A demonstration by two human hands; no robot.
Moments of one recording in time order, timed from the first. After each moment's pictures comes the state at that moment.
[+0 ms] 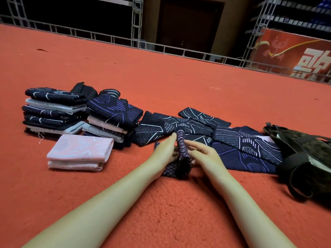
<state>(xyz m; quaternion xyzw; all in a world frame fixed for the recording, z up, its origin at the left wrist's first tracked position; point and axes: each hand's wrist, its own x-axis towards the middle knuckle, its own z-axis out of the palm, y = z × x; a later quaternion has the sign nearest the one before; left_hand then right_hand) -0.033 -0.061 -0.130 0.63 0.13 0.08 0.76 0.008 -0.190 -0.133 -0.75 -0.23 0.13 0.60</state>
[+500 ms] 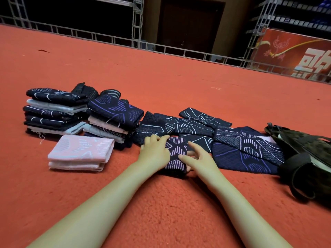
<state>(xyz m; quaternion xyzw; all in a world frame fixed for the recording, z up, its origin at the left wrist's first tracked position) -0.035 -0.031 -0.143 0.95 0.17 0.10 0.25 0.000 -0.179 -0.142 -0.78 -0.20 0.15 0.58</state>
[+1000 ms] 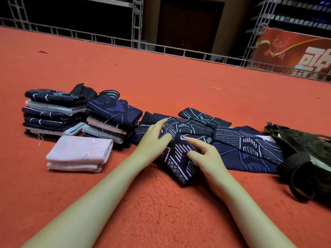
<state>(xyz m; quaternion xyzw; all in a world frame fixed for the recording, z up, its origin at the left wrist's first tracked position) -0.037 -0.018 -0.126 0.83 0.07 0.21 0.51 -0.004 -0.189 -0.126 -0.74 -0.27 0.09 0.61</state>
